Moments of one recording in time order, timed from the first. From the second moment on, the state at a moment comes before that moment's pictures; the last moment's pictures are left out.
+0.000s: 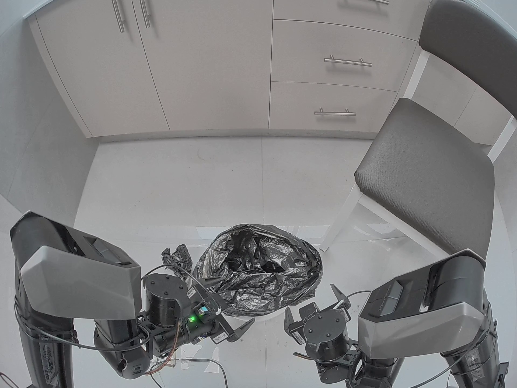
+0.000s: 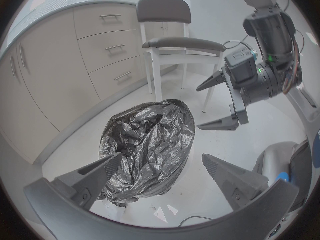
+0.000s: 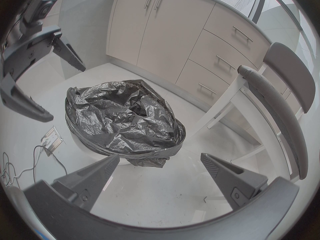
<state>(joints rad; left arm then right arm) -0.63 2.28 -0.33 -1.53 -0.08 0.48 0.92 2.47 -0.54 -1.55 -0.82 -0.20</state>
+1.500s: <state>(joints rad) -0.61 2.49 -0.49 -1.53 -0.09 0.49 0.92 2.48 -0.54 -1.55 -0.82 -0.18</state>
